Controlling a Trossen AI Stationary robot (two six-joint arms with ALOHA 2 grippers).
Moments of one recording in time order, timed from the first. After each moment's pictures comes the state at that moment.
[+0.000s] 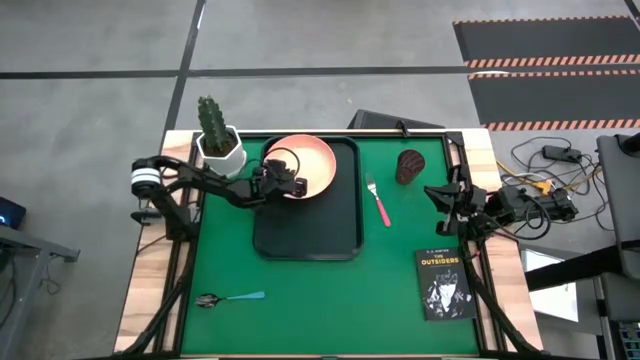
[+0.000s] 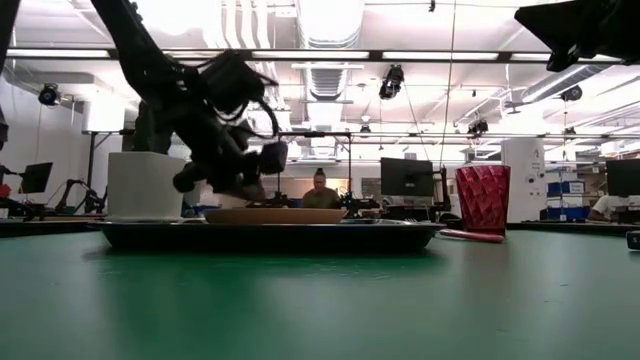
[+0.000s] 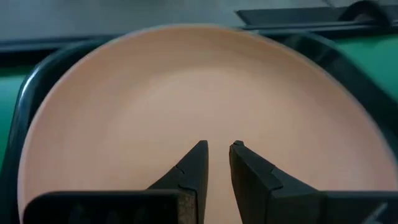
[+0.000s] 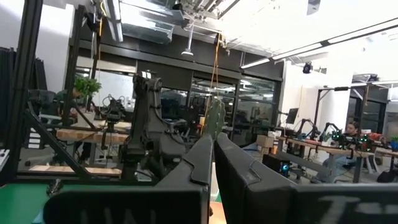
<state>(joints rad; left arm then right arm) 0.22 1.64 0.68 0.25 -0.72 -0.77 0.19 0.02 0.09 0.31 0.37 -0.31</state>
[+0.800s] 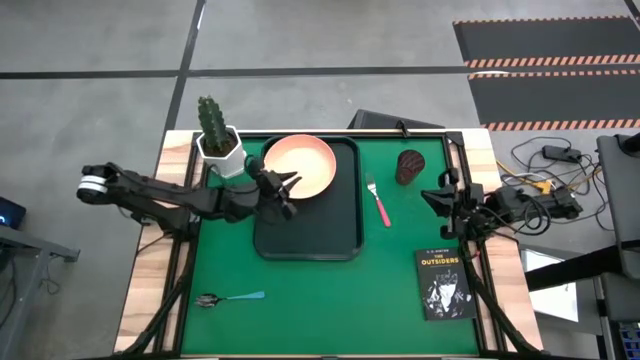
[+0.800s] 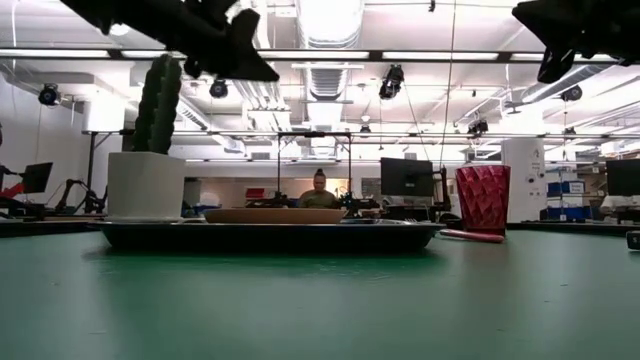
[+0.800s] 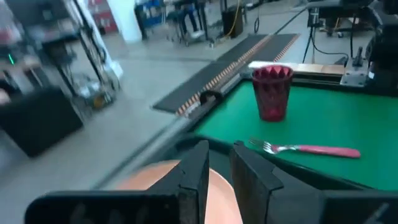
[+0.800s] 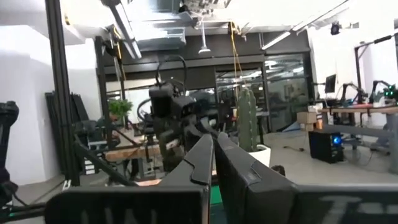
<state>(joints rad) -0.05 1.19 0.68 0.31 -0.71 0.04 0.19 0.10 0.09 0.37 0.31 -0.01</state>
